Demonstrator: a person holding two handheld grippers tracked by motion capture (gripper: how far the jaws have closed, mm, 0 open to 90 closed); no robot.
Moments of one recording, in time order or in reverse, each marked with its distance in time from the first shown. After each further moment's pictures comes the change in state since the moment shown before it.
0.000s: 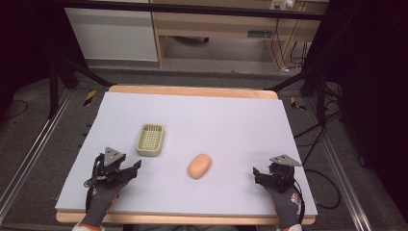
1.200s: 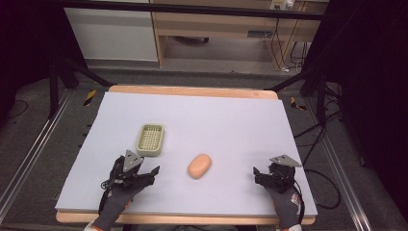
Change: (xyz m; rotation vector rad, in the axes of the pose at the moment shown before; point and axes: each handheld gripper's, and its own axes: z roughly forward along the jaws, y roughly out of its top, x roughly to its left) left arm -0.048 0.011 0.003 0.002 -0.113 0.117; right arm 0.001 0.000 -0.002 -0.005 -0.023 -0.005
